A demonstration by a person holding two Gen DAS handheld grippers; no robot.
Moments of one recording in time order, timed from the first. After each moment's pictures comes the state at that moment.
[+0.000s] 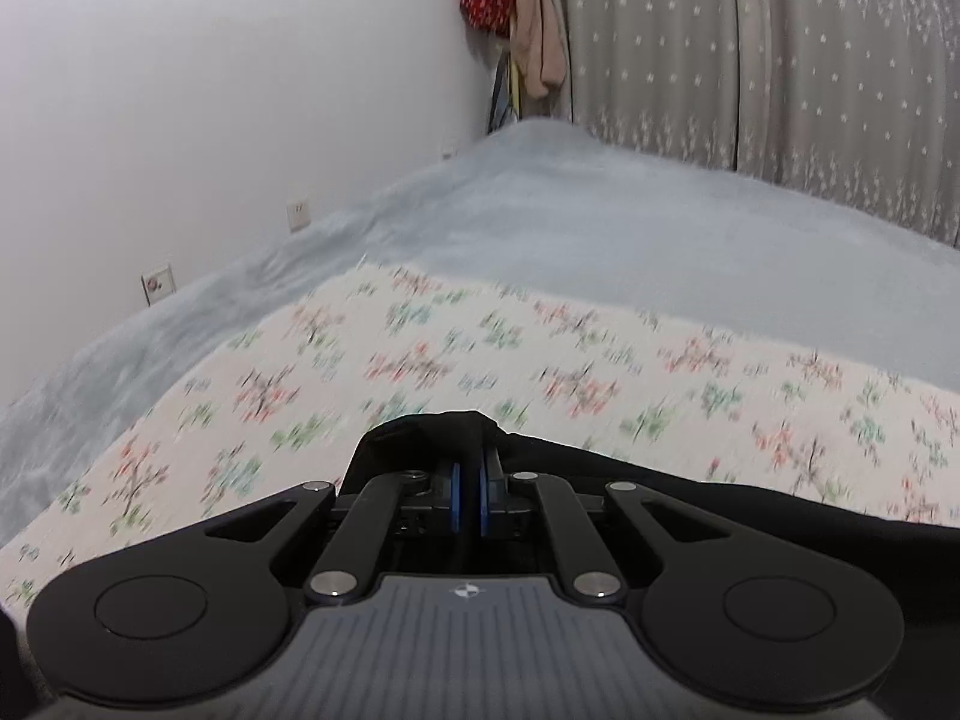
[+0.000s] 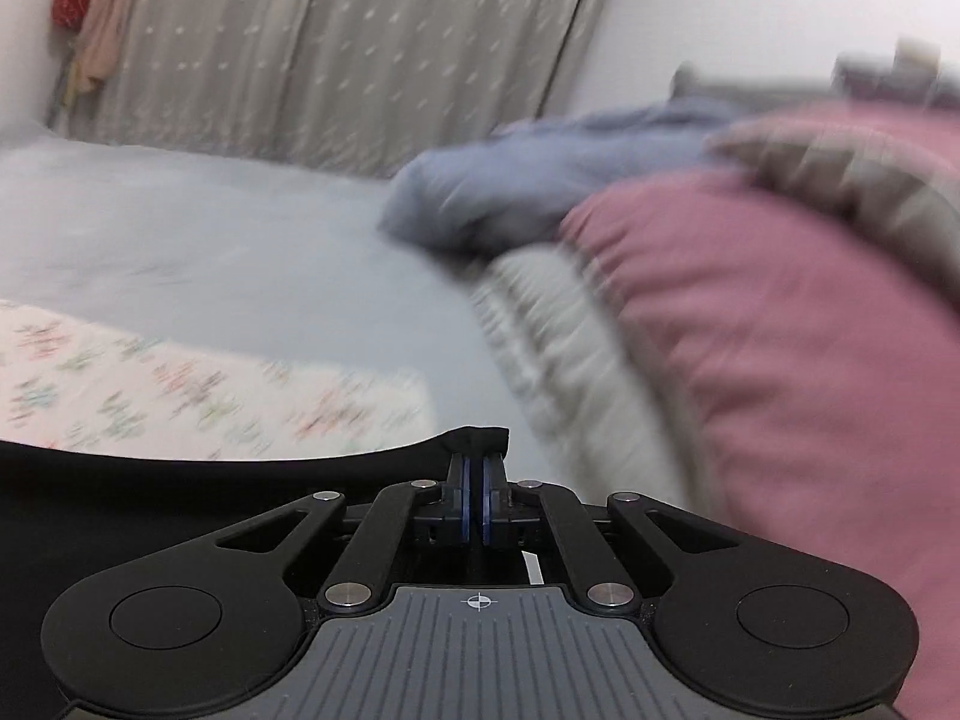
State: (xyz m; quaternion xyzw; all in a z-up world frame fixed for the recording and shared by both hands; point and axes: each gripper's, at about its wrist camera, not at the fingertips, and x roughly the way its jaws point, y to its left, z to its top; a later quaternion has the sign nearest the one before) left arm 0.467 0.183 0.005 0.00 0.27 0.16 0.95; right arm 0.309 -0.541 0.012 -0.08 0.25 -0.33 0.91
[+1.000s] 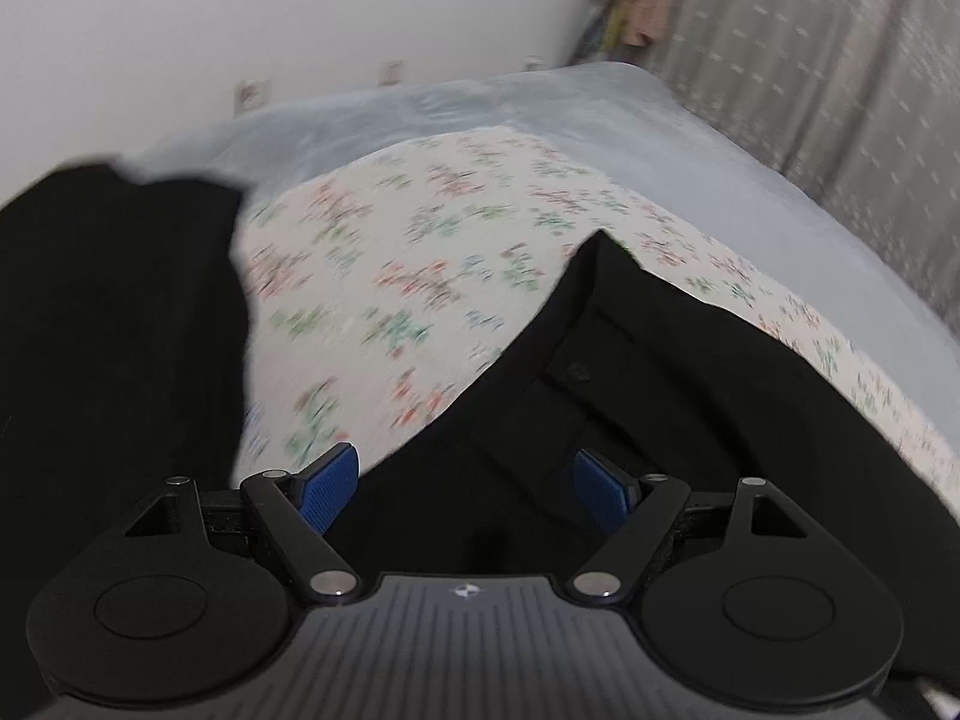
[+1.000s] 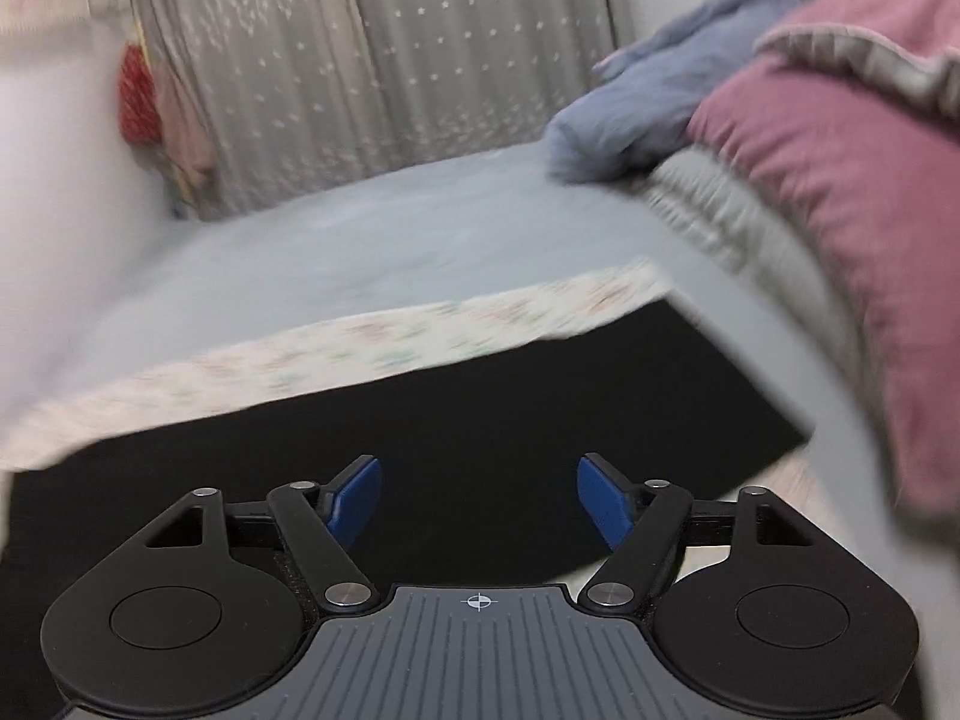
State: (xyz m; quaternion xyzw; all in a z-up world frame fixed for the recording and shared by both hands) left arm 0.269 0.260 0.001 -0.19 0.35 0.17 0.90; right arm 0.178 -0.381 0.056 0.19 0.28 -0.15 0.93
